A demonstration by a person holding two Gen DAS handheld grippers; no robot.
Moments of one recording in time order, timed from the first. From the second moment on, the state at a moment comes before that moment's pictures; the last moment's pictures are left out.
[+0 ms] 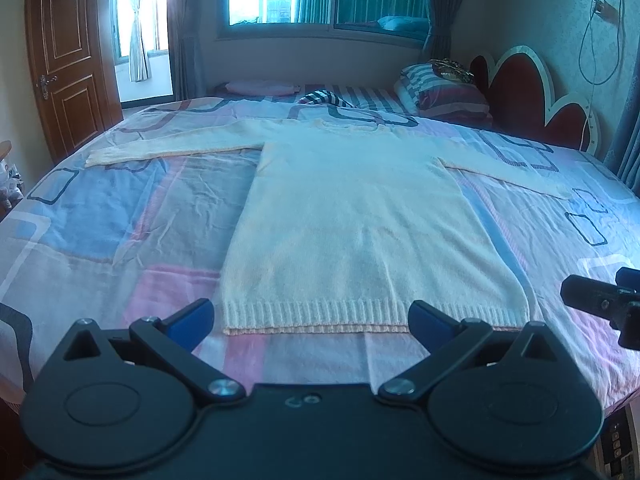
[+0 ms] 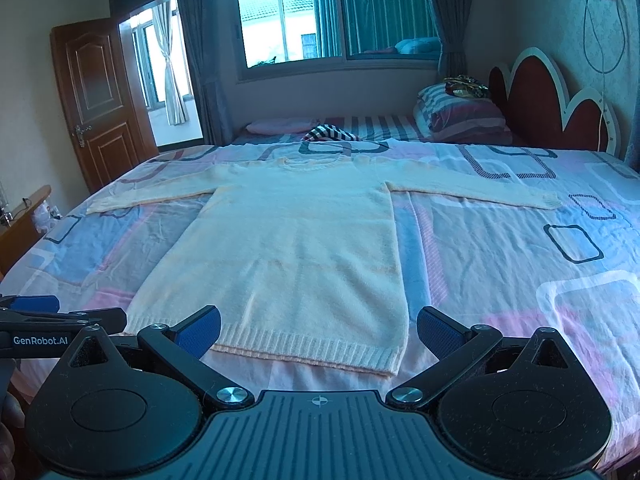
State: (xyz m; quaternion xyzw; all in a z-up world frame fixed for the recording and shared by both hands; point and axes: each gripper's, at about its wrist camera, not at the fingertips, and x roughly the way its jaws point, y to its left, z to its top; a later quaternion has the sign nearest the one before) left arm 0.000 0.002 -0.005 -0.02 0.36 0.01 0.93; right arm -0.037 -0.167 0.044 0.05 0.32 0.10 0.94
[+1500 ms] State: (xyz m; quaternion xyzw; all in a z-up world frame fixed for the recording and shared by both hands) left arm -0.001 0.003 -0.003 -0.01 0.36 0.01 0.93; right arm -0.039 -0.163 0.048 0.05 0.32 0.10 0.94
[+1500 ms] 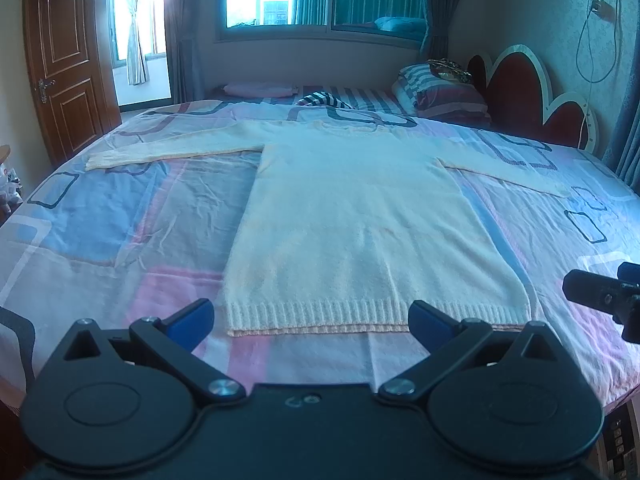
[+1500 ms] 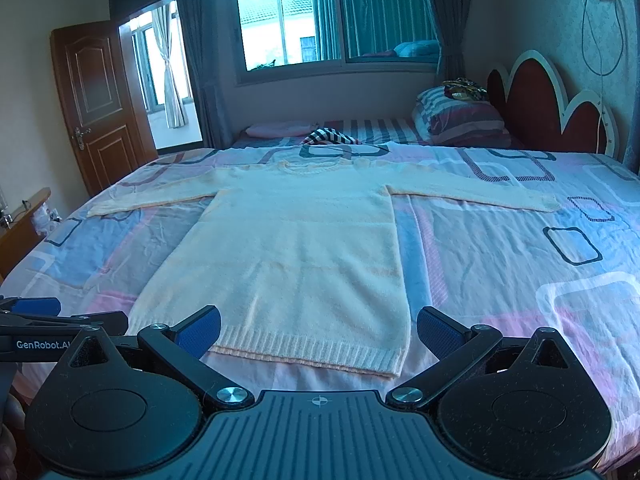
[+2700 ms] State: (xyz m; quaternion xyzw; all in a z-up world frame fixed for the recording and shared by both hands) left arm 0.182 -0.017 0.002 -0.06 0.32 -0.02 0.94; right arm 0.145 -0.361 0.052 0.12 0.26 -0.07 0.96
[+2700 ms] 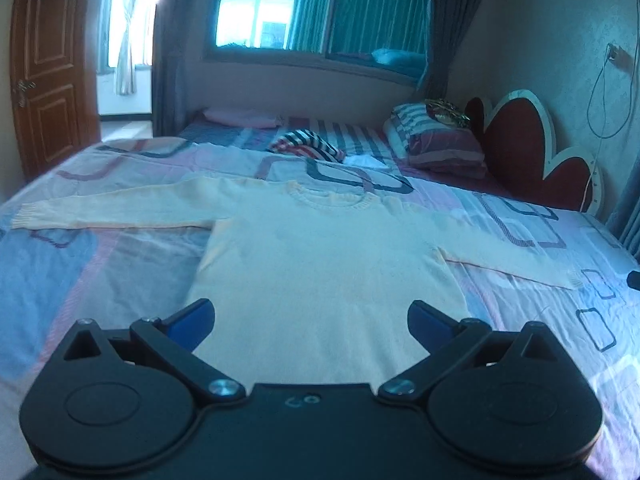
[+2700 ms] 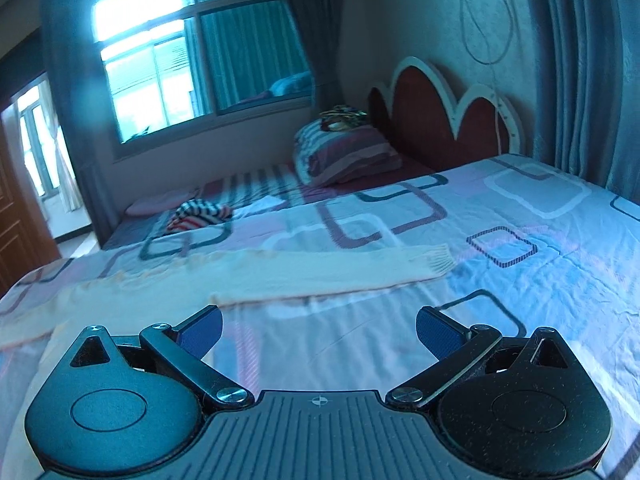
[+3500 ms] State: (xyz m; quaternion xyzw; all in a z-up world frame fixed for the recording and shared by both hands) left arm 0.328 -0.069 -0.053 0.00 0.41 0.07 0.91; right arm 0.330 -0.553 -0.113 0.31 0.32 -0.18 0.88
